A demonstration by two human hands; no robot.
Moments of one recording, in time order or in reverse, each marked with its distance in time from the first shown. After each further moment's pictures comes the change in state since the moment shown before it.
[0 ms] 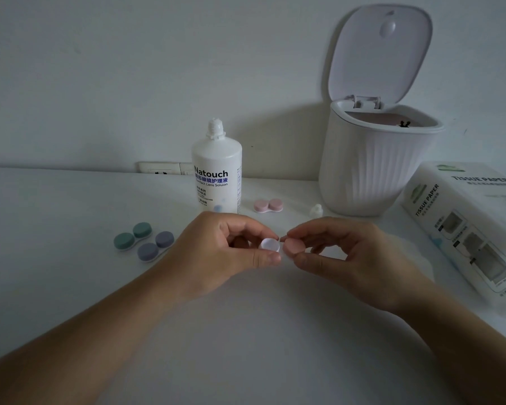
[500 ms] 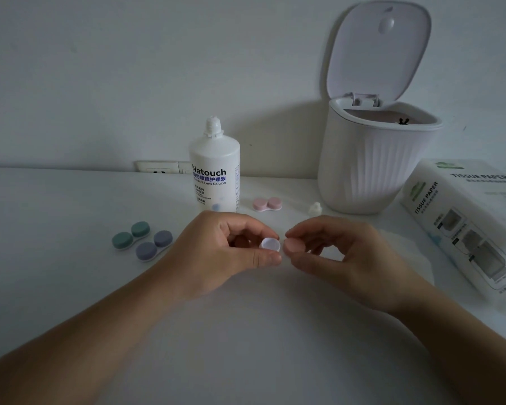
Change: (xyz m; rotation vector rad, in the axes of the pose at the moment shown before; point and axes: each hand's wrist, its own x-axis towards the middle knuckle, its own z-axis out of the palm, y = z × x) left_hand 0.000 0.002 0.002 -0.010 -0.004 -0.010; right_hand -0.001 0.003 0.004 0.017 0.003 -0.024
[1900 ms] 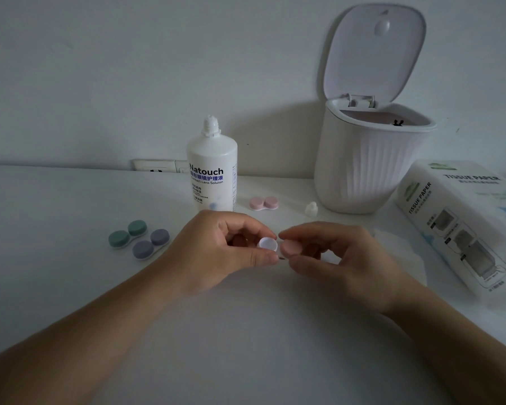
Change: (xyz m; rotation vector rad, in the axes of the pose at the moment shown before) left_hand 0.001 -0.001 0.000 0.018 -0.007 0.007; right_hand -0.003 0.002 0.000 0.041 -0.031 0.043
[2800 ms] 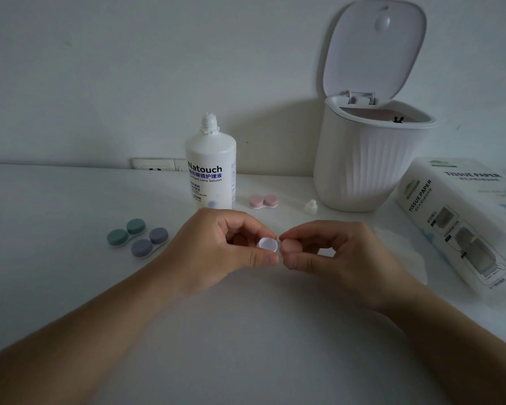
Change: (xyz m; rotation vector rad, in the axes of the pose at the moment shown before) left_hand 0.001 -0.001 0.001 -0.024 0.006 -0.011; right_hand 0.001 -0.004 0.004 0.028 0.032 0.053
